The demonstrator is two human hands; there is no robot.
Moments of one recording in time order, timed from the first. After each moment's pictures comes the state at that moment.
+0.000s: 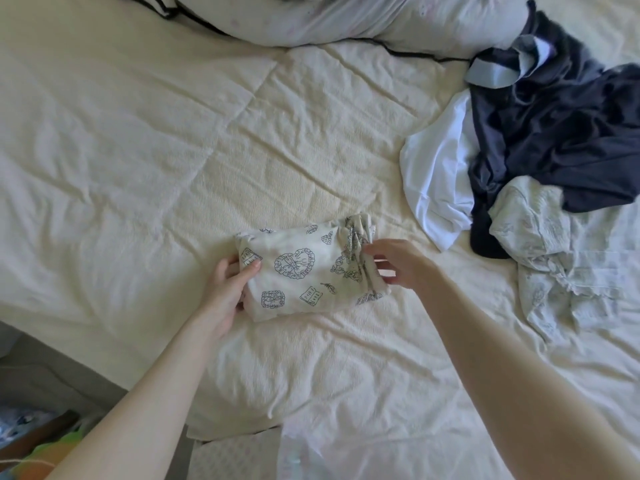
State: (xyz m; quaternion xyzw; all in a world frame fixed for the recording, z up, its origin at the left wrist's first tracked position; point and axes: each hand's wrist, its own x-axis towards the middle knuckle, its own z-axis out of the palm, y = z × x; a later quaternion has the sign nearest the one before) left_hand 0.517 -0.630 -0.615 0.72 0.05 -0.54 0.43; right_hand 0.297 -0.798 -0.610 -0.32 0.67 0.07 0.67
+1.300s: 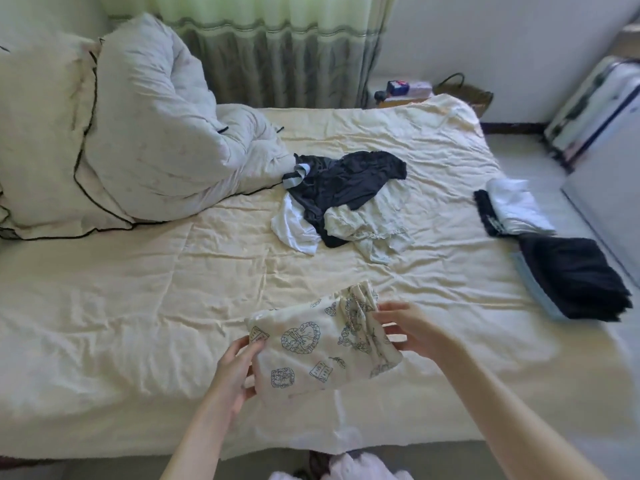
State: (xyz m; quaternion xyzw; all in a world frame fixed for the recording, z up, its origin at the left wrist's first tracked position) left_hand 0.385 -0.415 -0.352 0.64 -0.18 -0.64 0.38; right_hand 0.099 -0.458 -0.322 -0.29 0.66 -0.23 0.66
